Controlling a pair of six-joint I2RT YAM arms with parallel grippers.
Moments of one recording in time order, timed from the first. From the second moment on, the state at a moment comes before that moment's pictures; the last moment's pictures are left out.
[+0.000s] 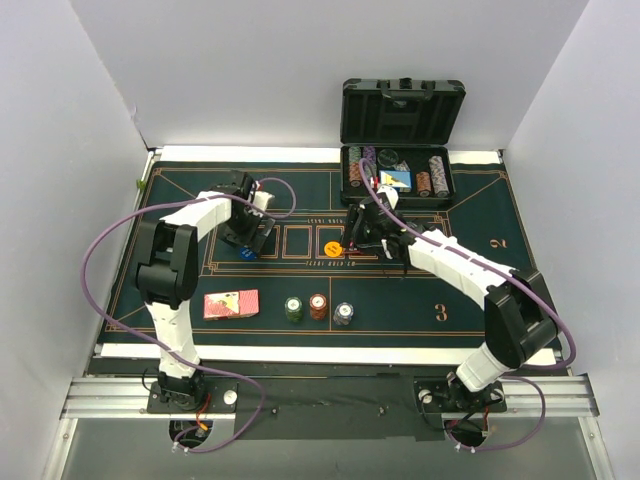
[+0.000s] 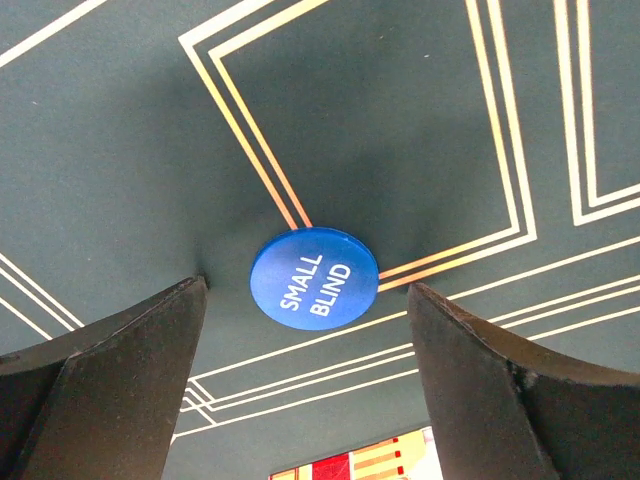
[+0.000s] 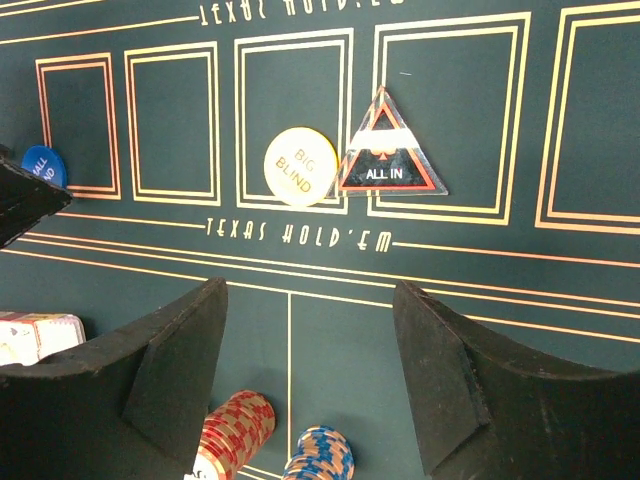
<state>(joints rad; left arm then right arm) -0.24 2.00 1.45 -0.74 0.06 0.19 0.59 1.57 1.07 -0.32 0.14 0.65</state>
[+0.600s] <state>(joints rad) -0.23 2.03 1.46 -0.73 0.01 0.14 0.58 1.56 1.07 -0.31 0.13 0.65</state>
